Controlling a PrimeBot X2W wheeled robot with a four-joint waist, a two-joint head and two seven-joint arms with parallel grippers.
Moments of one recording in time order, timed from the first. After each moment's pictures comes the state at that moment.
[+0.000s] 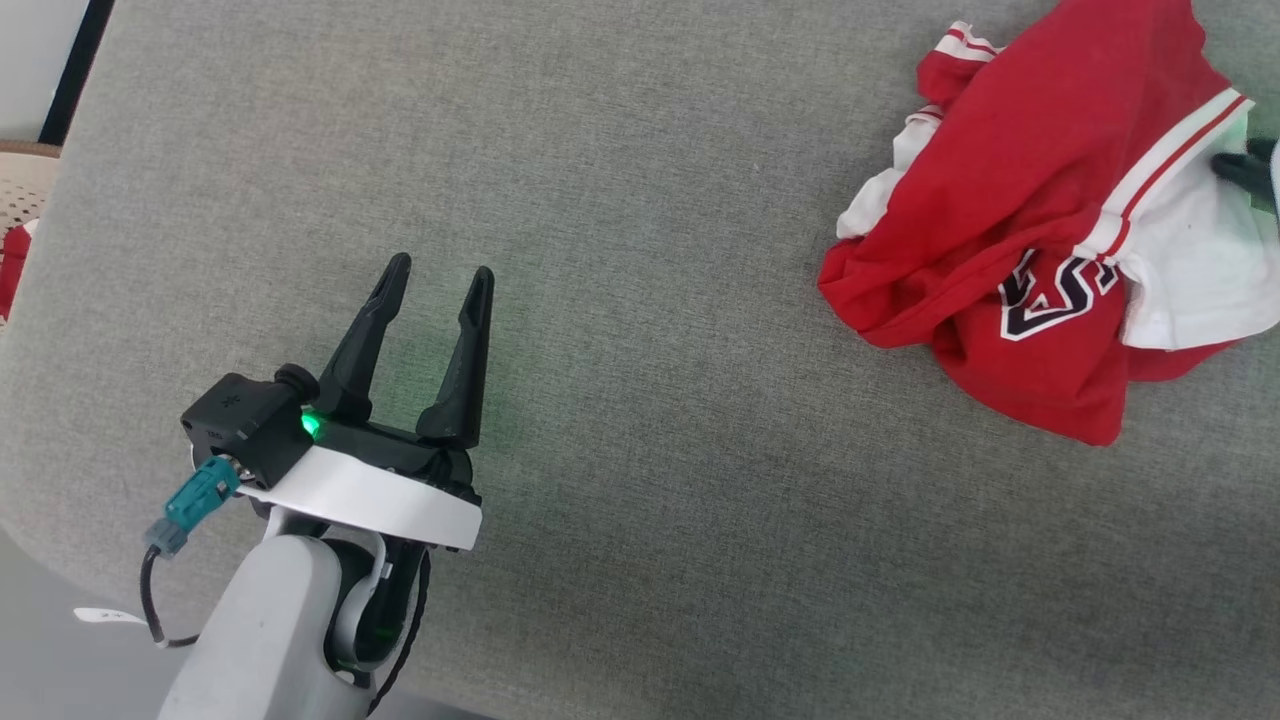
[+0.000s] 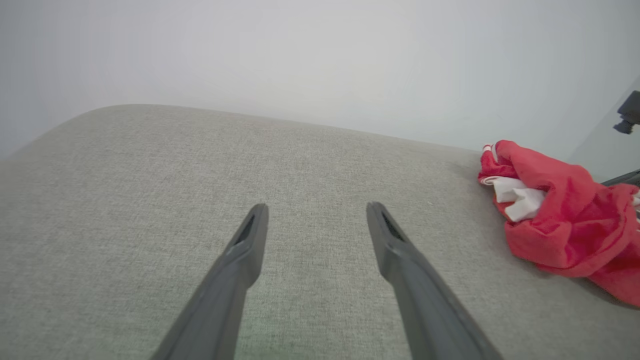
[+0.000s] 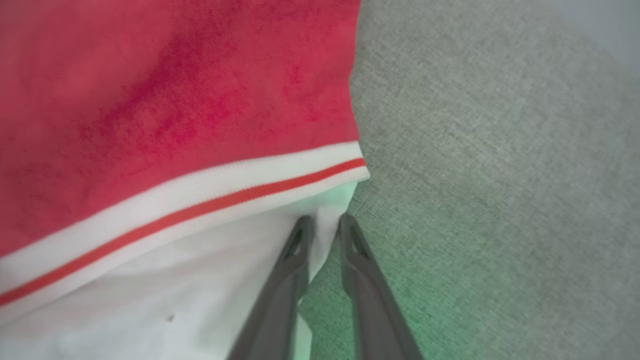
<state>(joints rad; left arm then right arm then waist) -0.34 0.25 -0.32 0.12 -0.52 -0.08 -0.26 -0.99 -0.78 0.57 0.41 0.81 0.13 0.85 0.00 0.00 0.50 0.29</state>
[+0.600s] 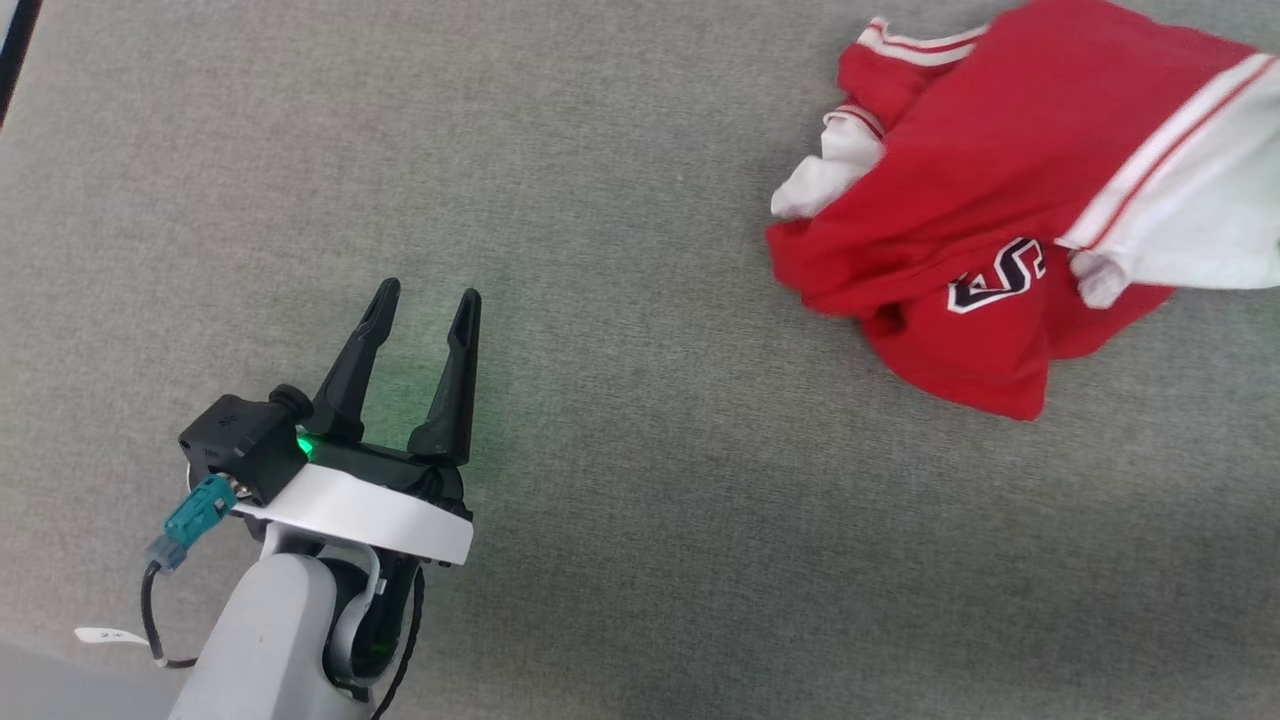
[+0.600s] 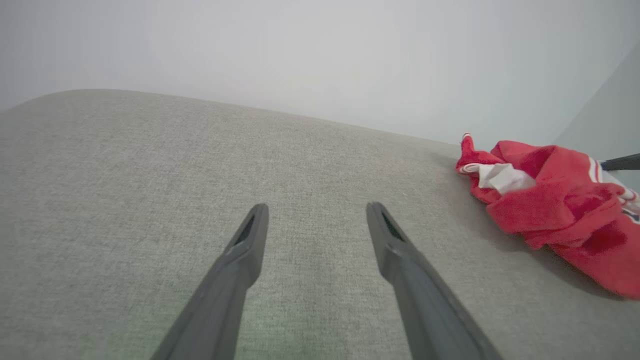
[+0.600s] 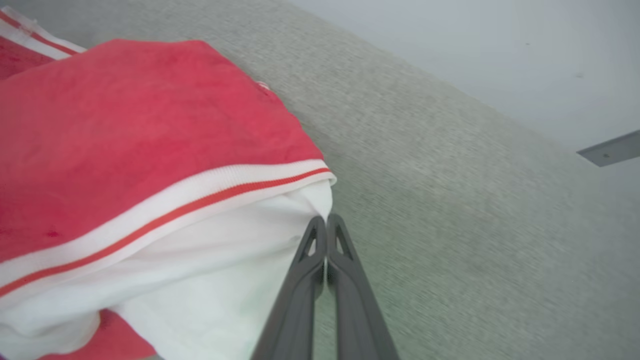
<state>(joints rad) -0.30 0.22 -0.26 0.15 -0.49 -0.12 -0.26 -0.99 -0.87 0.58 0.39 0.89 0.13 0.66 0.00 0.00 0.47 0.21</state>
